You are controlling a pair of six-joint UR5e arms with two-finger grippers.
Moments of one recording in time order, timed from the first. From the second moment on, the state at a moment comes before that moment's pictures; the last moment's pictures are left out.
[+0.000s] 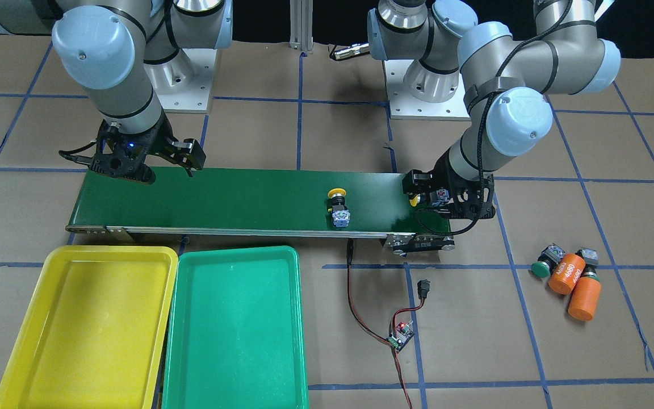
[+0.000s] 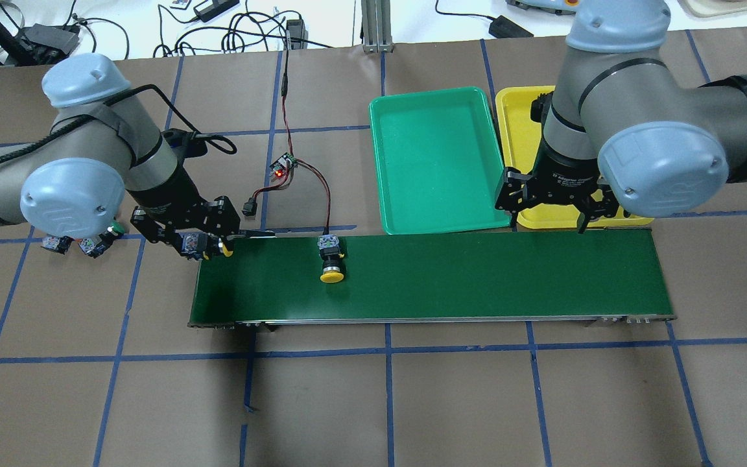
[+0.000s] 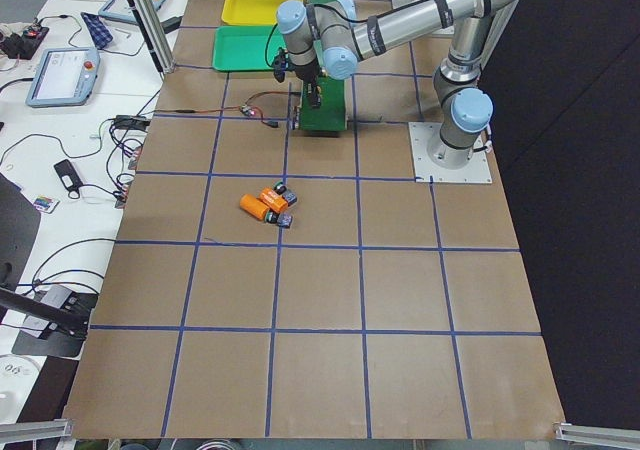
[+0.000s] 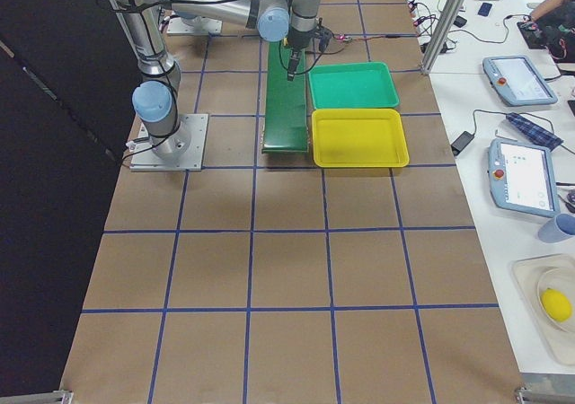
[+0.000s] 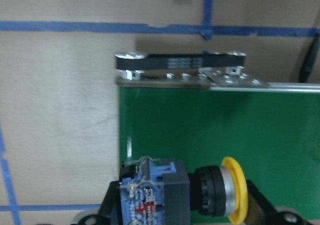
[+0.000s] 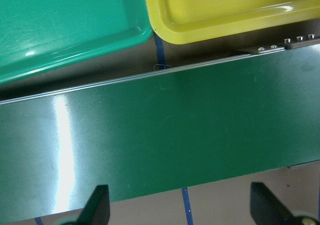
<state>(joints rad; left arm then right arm) -1.50 -1.71 -1.90 -1.34 1.51 0.03 1.61 -1.54 1.82 -1.71 -1.61 0.23</state>
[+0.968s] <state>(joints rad) -1.52 -1.74 -1.93 -1.23 1.45 0.02 1.63 -1.53 1.83 -1.71 -1.61 0.23</state>
